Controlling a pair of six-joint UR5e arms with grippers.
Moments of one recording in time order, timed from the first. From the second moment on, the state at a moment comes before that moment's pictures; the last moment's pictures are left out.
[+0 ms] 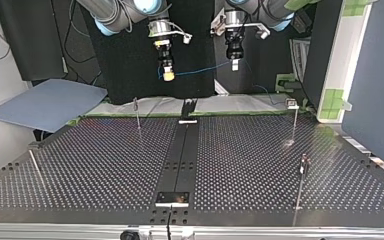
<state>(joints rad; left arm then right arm) -0.55 -1.99 -2.39 -1.89 -2.15 -1.63 2.37 -1.00 2.02 -1.04 1.83 1.47</state>
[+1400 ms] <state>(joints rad) -0.55 -2.07 -2.40 -1.96 -2.11 -1.62 2.39 -0.93 2.02 -1.03 1.83 1.47</state>
